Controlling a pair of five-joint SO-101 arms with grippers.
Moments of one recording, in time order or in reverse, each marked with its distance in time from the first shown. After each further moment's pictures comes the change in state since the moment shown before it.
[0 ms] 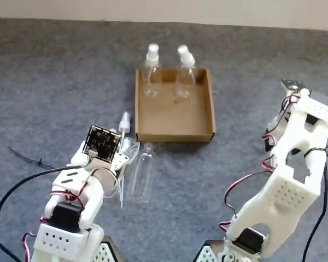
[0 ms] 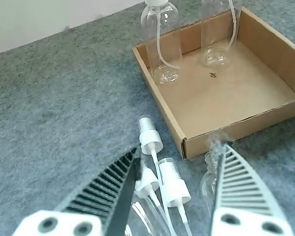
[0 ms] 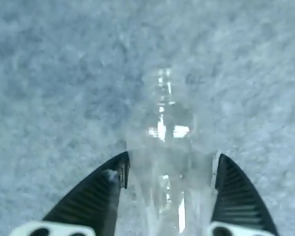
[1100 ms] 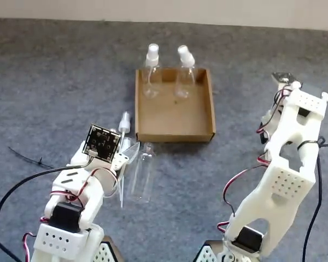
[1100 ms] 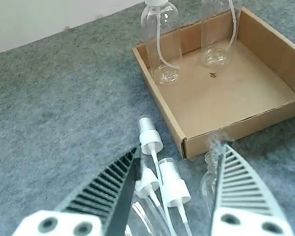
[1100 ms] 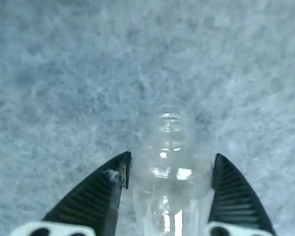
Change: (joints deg) left arm 0.0 0.0 0.0 0.0 0.0; right arm -3.2 7.2 -10.4 1.7 1.6
